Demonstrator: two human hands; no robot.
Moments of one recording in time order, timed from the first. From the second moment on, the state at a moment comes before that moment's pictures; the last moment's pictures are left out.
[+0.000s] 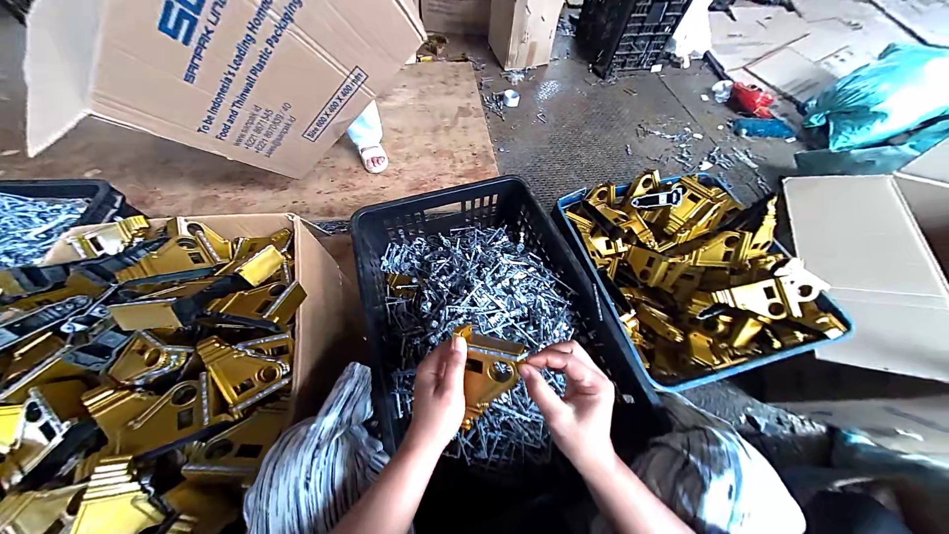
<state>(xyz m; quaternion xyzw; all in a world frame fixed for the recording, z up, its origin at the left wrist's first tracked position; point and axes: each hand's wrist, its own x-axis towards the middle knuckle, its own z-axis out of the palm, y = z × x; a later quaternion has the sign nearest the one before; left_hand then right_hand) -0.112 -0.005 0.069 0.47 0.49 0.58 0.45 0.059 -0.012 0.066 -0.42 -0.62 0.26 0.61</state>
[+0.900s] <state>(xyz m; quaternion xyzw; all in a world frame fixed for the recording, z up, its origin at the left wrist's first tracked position) -0.118 -0.005 0.088 0.42 0.49 0.54 0.54 0.072 -0.001 0.068 -0.37 -0.65 0.39 0.53</state>
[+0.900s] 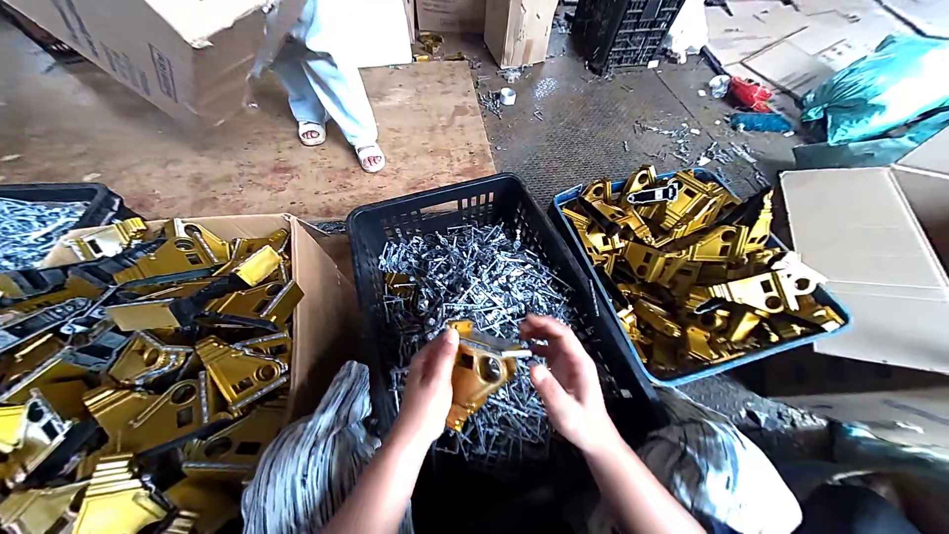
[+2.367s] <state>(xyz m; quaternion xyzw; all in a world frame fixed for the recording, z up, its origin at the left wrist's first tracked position) -0.263 0.109 0.279 0.52 0.83 0.20 -0.03 0.100 -0.020 0.063 -0.51 -0.80 0.32 -0.06</state>
